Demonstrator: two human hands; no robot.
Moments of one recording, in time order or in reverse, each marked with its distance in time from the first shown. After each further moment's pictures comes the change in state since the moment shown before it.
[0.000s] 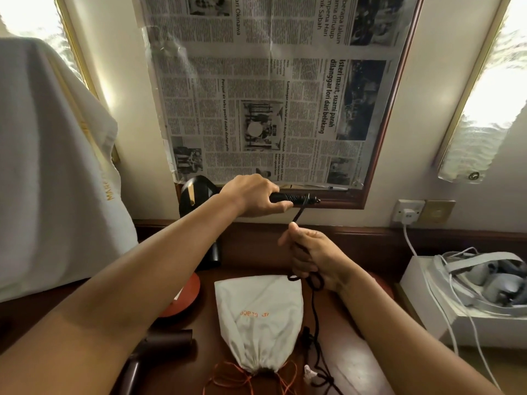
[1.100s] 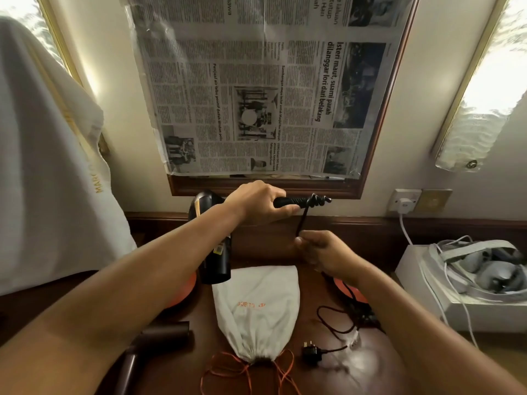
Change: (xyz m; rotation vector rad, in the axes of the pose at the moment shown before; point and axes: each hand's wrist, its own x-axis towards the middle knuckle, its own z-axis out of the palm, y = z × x) left_hand -0.004 0.016 0.031 -0.226 0.012 0.009; right_hand -0.014 0.007 -0.025 -0.734 0.143 -0.048
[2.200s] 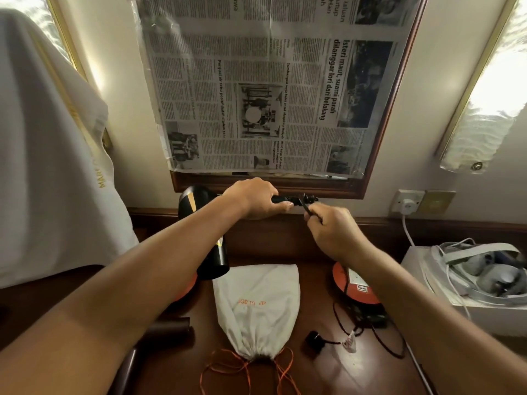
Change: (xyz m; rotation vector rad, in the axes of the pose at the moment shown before) left_hand 0.007 -0.006 -0.002 0.142 -0.176 -0.138; right_hand 0.002 -0.038 -0.016 -0.456 0.296 -0.118
